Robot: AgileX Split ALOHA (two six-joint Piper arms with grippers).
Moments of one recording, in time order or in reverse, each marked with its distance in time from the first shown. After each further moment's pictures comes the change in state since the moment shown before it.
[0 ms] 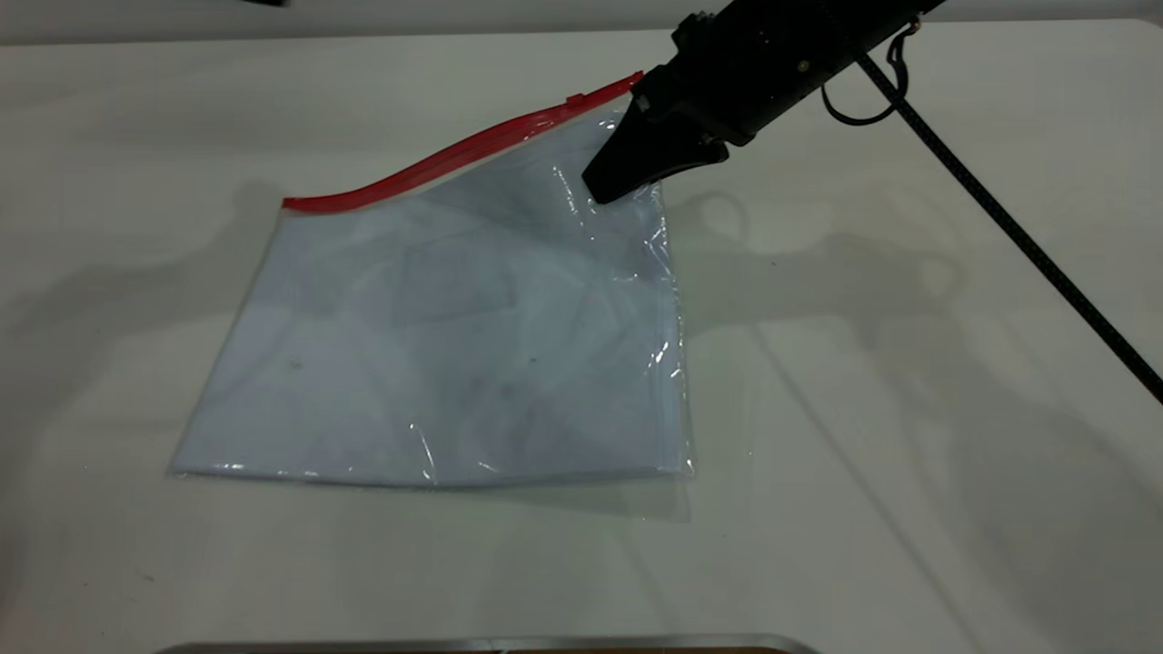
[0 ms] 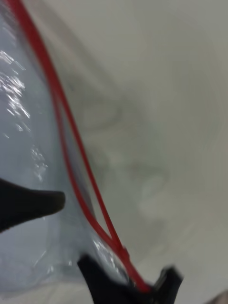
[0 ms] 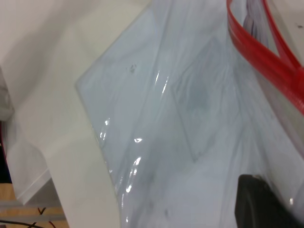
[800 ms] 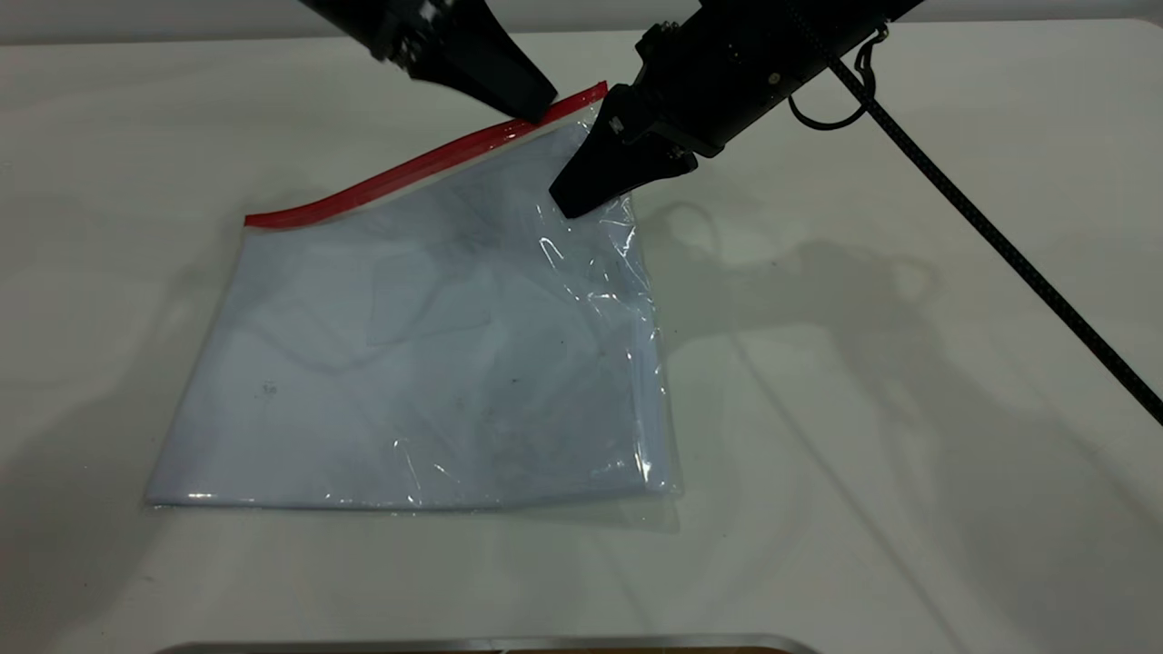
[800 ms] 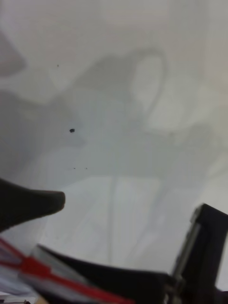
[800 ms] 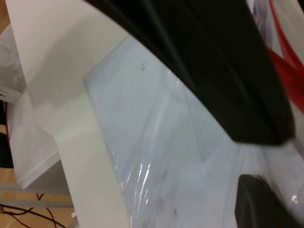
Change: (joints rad) left arm -0.226 0.381 -0.456 0.159 0.221 0.031; right arm 0.034 0.000 0.000 0.011 0.017 -0.072
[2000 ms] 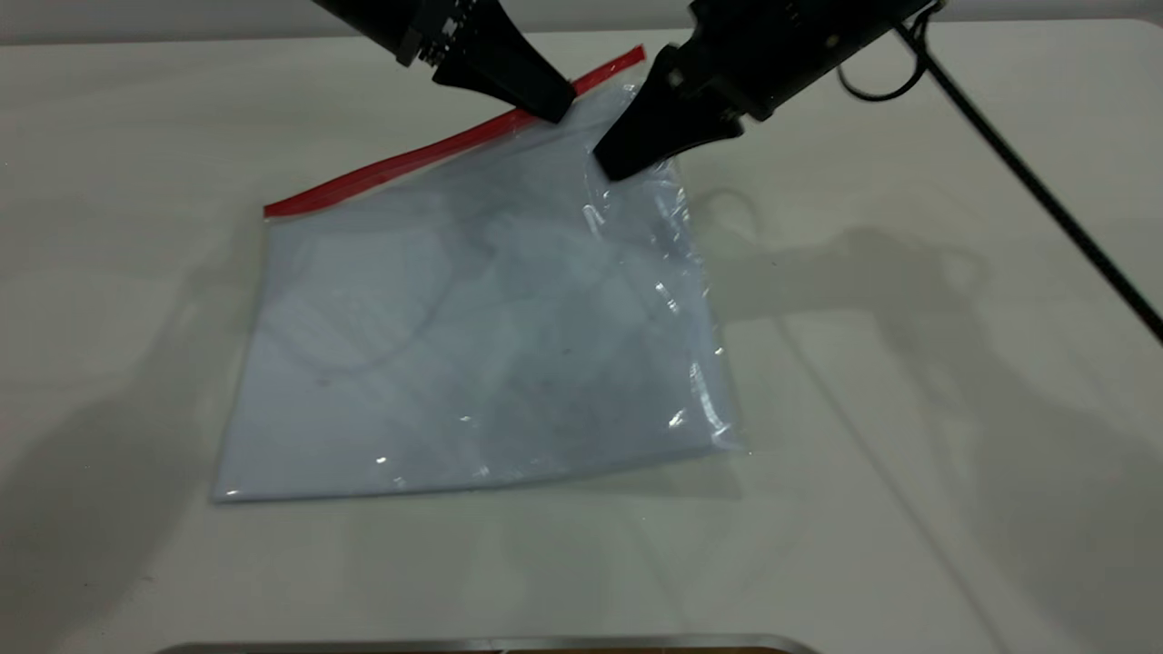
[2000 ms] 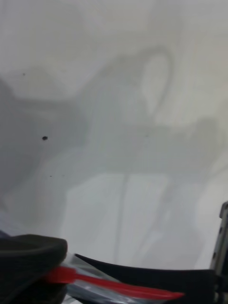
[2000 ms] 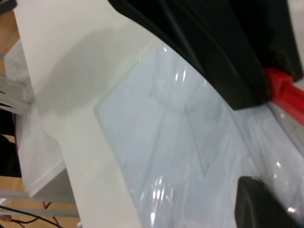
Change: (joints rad) left arm -0.008 0.007 -0.009 -0.044 -0.016 0.082; right arm -0.099 -0.030 0.000 -0.010 0.080 -0.014
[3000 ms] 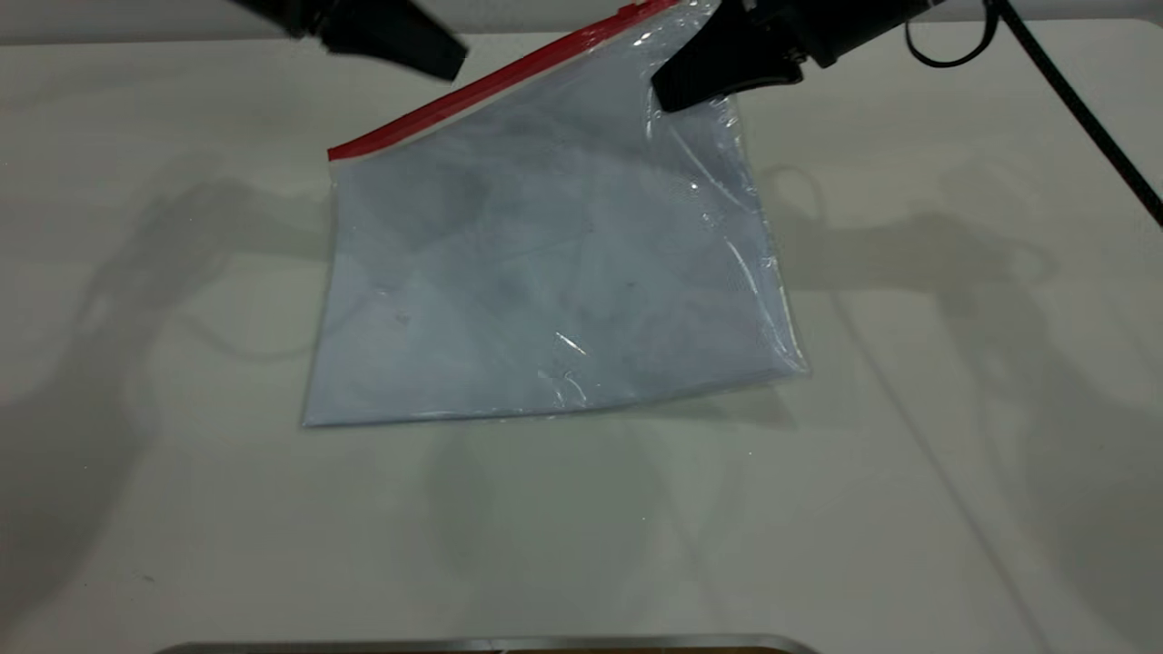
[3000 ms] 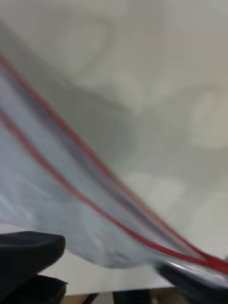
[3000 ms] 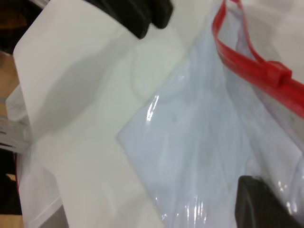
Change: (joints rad) left arm 0.135 -0.014 0.000 -0.051 0.098 -0.021; right arm -0.074 -0.007 0.000 0.079 0.032 -0.041
